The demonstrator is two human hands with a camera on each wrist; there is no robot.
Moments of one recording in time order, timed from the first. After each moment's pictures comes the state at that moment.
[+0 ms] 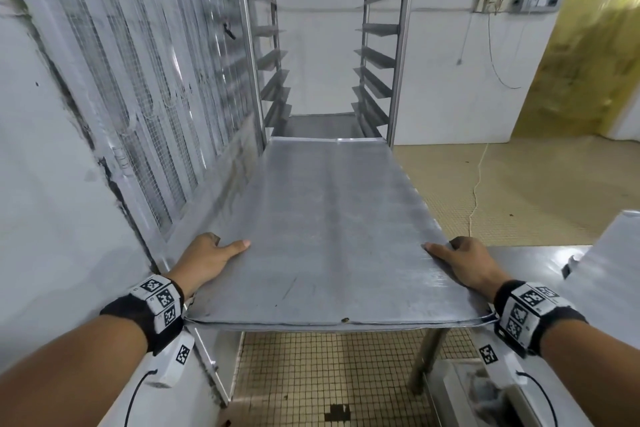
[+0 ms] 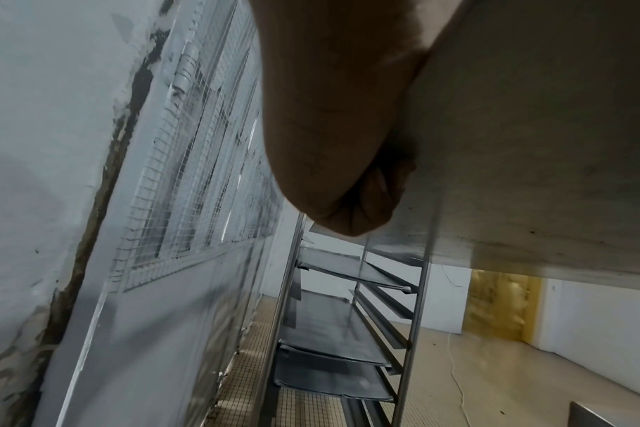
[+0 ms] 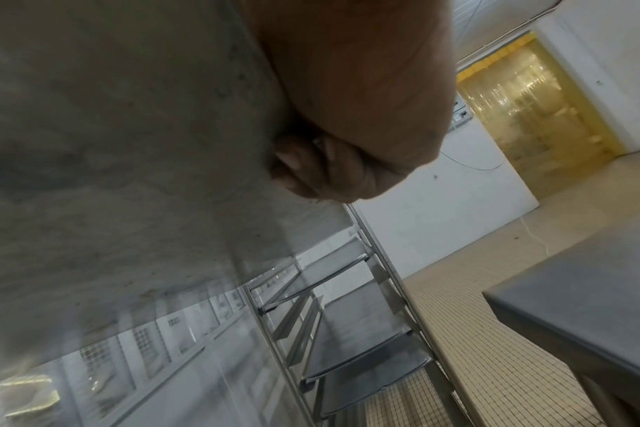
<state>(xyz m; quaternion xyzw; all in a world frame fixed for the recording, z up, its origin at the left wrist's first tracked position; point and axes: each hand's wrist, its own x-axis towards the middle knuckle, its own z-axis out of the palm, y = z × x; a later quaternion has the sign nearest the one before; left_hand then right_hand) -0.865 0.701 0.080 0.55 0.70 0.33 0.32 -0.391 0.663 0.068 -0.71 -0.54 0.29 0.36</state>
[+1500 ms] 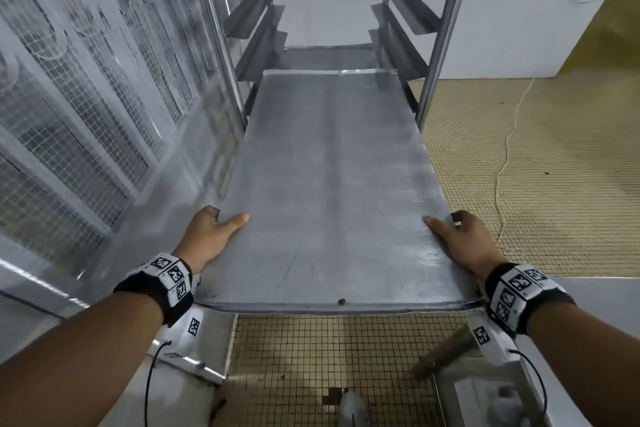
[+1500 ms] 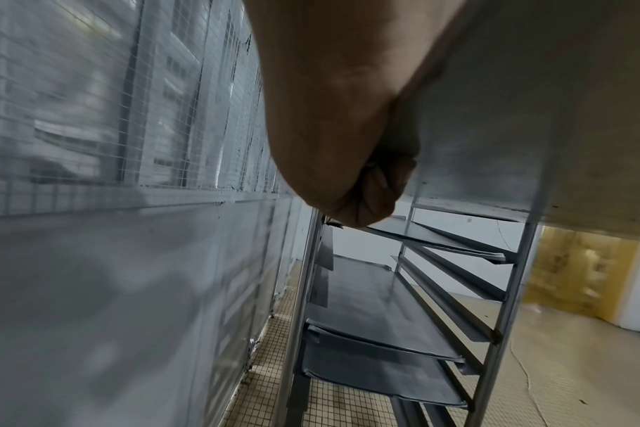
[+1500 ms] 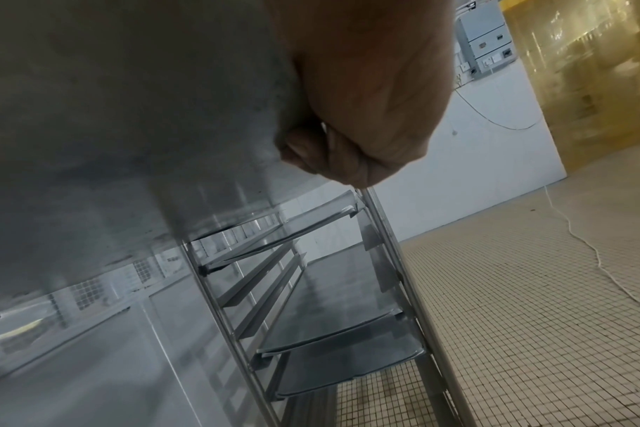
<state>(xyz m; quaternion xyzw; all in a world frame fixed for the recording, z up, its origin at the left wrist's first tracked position) -0.847 0.974 -0.024 0.53 0.72 0.33 0.31 -0.376 0.925 0.009 -0.75 -0.52 0.28 0.31</state>
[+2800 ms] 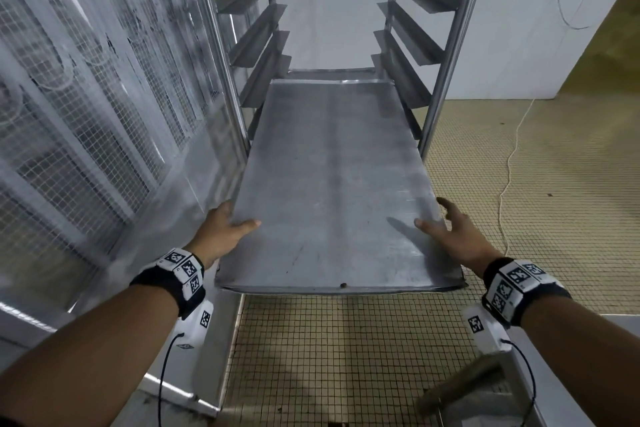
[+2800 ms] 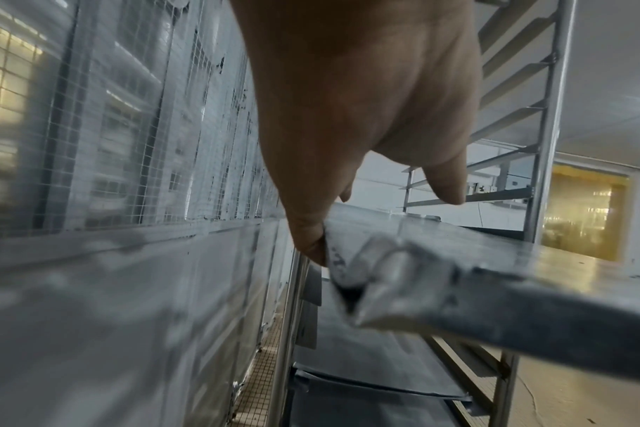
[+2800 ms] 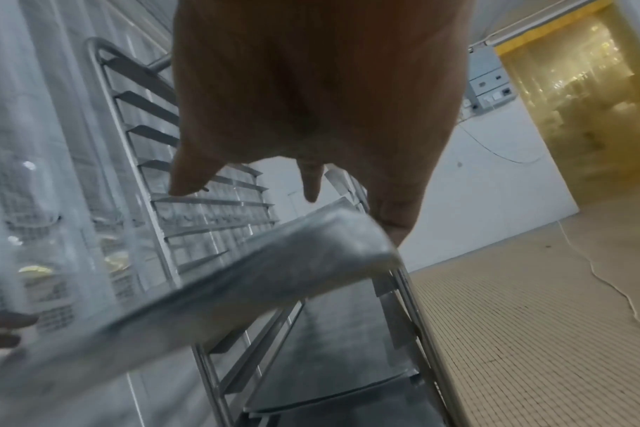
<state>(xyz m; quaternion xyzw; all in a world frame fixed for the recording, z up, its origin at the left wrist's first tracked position) -0.824 1.028 0.006 0.54 0.69 0.30 0.36 -0.371 0.989 0.023 -0.71 -0.56 0.34 0.27</state>
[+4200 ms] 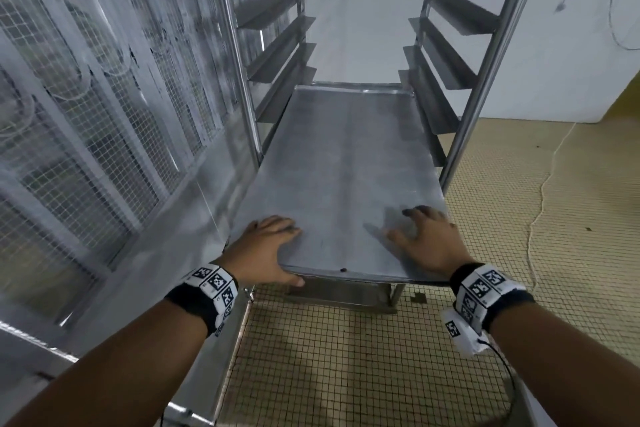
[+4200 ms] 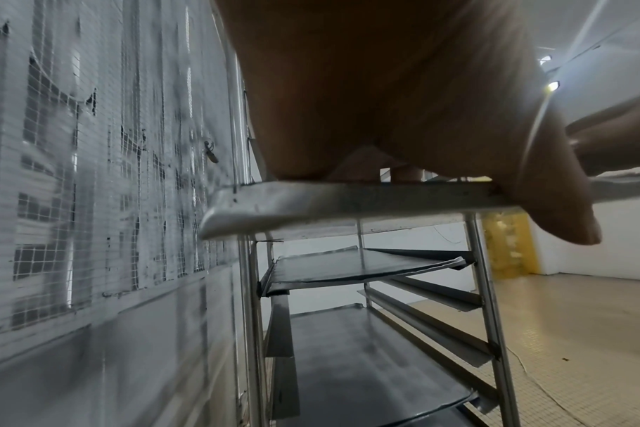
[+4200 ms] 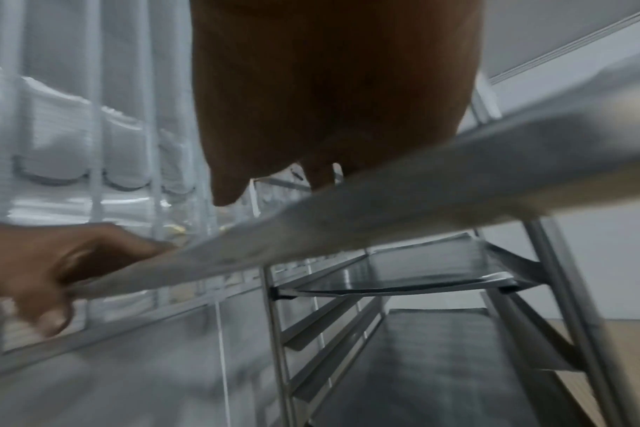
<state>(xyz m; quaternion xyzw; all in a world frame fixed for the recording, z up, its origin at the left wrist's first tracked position) -0.773 1.047 0.016 0.81 0.57 0.03 0.14 -0.427 1.061 0.051 -0.66 -0.74 0.12 0.11</state>
